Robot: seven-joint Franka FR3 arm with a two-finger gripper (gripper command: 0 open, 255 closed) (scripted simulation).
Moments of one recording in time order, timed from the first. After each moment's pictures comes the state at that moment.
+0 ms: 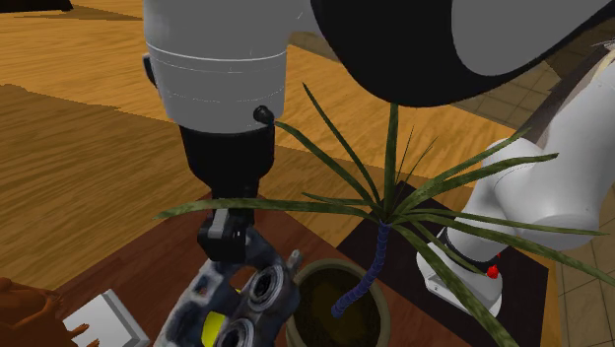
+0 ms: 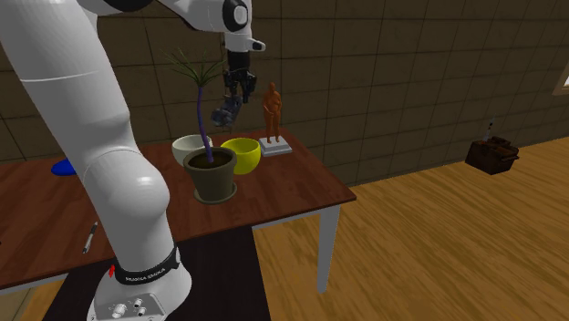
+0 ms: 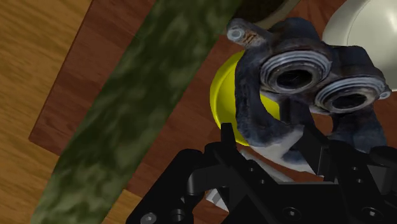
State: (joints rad) arm 0.53 -0.08 0.47 -1.95 0.11 1.88 0.25
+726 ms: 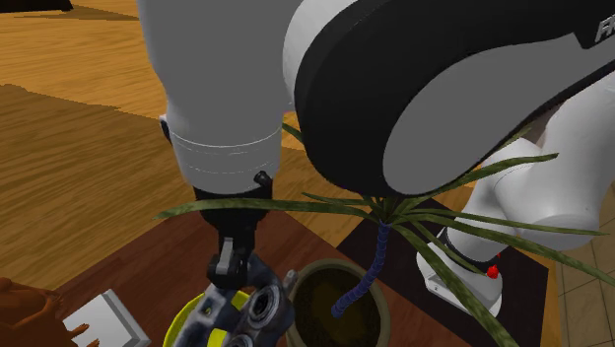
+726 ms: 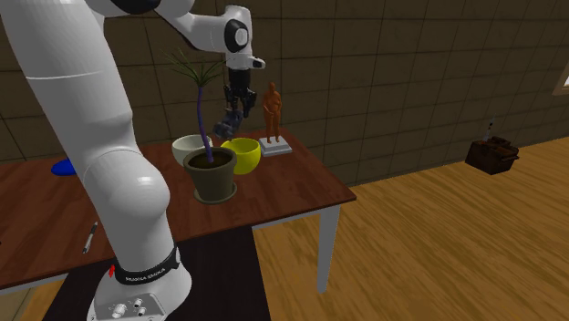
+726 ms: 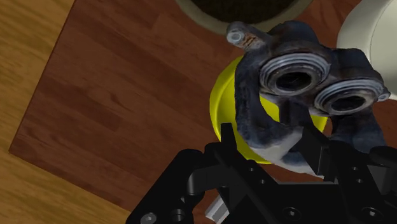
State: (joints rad) arm 0.53 -0.04 0.48 -2.06 0.10 2.02 0.26
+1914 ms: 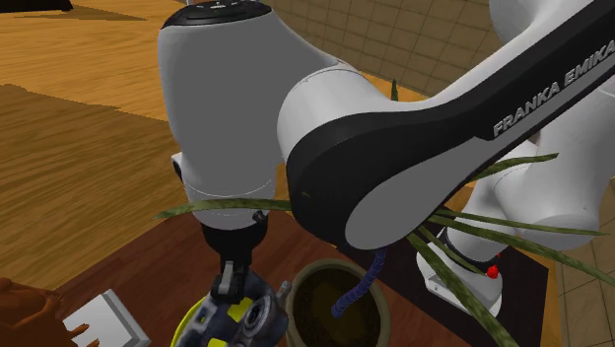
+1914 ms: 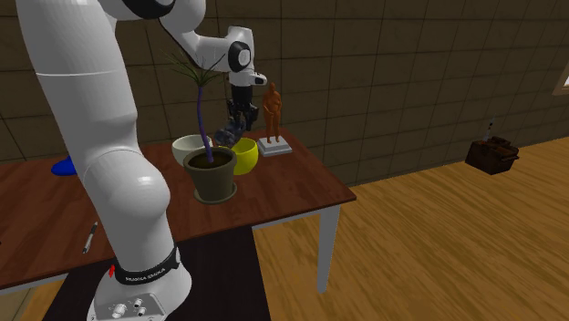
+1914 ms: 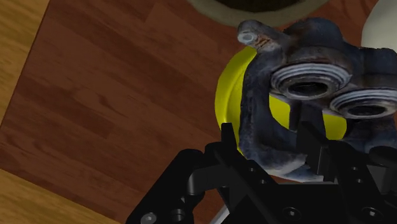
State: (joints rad) arm 0.54 0.02 0.48 -2.15 0.07 2.18 0.27
